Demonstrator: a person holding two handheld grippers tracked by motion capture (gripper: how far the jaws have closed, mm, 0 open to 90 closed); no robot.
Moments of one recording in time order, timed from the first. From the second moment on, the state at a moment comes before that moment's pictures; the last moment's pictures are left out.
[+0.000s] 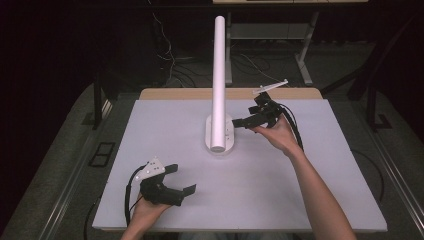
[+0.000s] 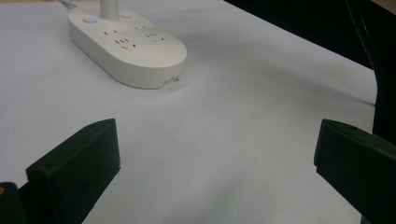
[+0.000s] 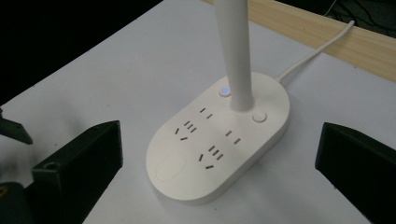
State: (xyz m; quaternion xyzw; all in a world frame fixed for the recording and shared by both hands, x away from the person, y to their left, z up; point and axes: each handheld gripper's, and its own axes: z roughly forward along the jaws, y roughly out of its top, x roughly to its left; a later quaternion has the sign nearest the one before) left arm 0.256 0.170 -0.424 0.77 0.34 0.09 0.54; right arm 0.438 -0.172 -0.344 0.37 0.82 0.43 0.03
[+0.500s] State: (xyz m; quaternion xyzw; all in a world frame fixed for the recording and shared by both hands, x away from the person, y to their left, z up) left arm 0.257 0.170 -0.424 0.77 0.34 0.08 0.53; right arm 0.466 -0.171 -0.358 0.39 0.80 0.45 0.03
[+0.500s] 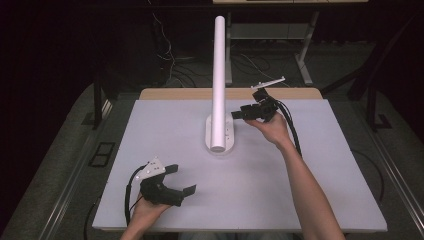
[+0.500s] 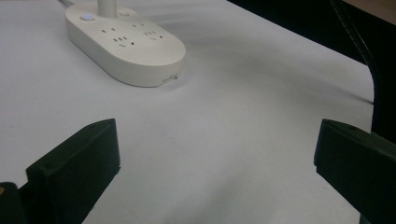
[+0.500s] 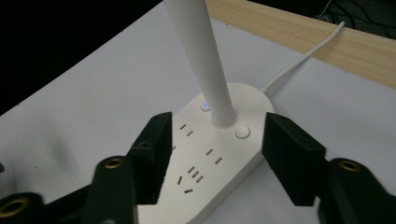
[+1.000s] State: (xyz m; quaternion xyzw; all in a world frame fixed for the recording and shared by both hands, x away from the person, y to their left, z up) left arm 0.256 0.170 -0.425 0.77 0.34 0.09 0.53; right arm 0.479 -0.160 -0.381 0.41 0.79 0.45 0.02
